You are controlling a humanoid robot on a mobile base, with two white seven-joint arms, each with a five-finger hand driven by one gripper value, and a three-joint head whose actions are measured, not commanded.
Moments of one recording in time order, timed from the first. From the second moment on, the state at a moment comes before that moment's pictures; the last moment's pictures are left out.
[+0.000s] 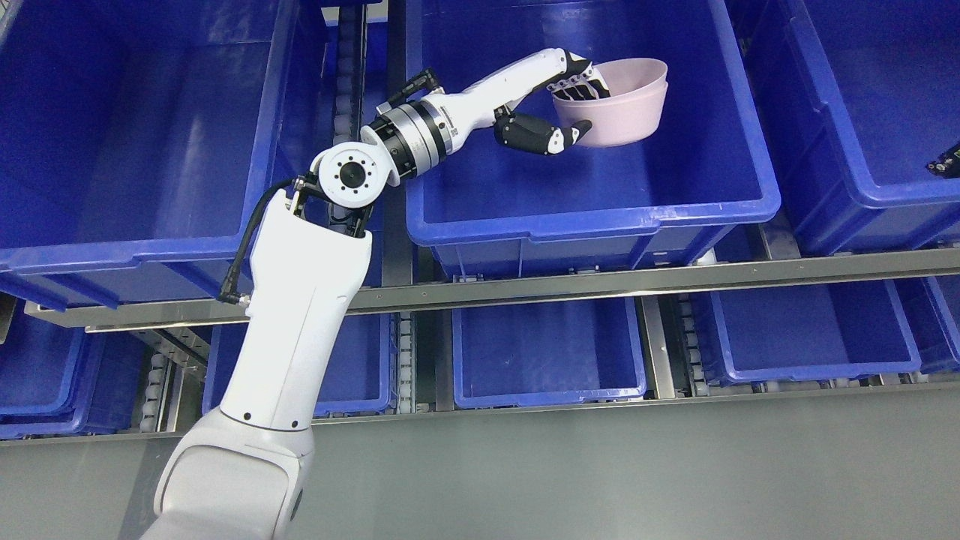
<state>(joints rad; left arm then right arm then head) -0.90 0.00 -0.30 -1.30 -0.37 -0.11 -0.72 0.04 0.00 0.00 0.00 0.00 -0.25 0.00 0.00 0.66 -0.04</state>
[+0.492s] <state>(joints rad) -0.89 0.00 -0.23 -1.31 -0.16 -0.15 -0.32 0.04 0.00 0.00 0.00 0.00 -0.25 0.00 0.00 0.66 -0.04</state>
